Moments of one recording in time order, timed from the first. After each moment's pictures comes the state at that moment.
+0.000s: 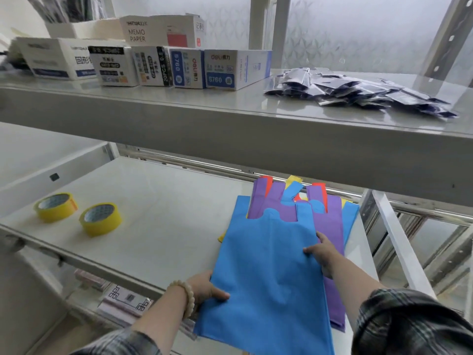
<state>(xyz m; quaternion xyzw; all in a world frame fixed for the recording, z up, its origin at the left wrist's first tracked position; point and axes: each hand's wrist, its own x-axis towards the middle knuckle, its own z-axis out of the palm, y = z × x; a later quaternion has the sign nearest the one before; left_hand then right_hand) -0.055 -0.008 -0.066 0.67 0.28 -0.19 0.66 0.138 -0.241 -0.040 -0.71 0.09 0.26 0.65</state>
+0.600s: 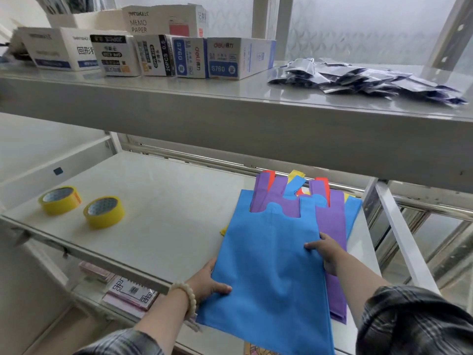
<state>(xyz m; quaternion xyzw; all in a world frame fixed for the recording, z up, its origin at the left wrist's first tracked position) -0.068 -0.013 -0.076 0.69 0.25 -0.11 0.67 0.136 -0.248 -0.047 -0.70 0.09 0.29 0.64</state>
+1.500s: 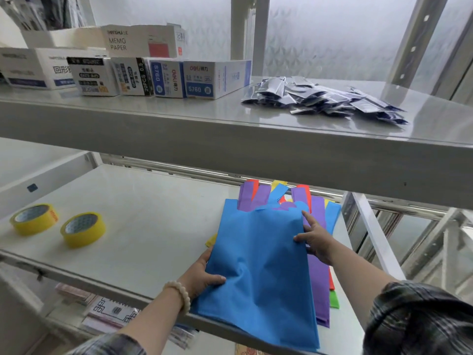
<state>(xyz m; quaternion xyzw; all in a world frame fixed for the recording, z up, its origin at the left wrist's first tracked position) -0.039 -0.017 -0.049 0.71 0.14 -0.04 0.69 0.142 -0.258 0.005 -0.70 -0.02 0.28 0.65</state>
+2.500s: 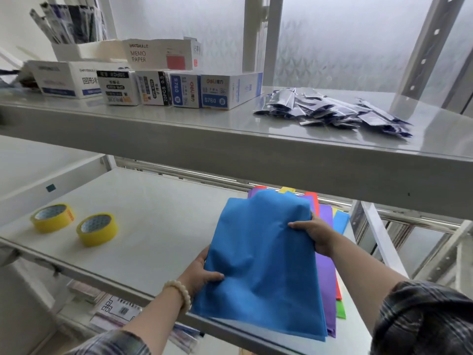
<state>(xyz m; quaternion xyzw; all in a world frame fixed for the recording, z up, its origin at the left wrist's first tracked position) -0.047 -0.009 -0.035 0.66 0.17 0.01 0.73 0.138 -0.236 0.044 -0.67 -0.08 0.31 0.67</state>
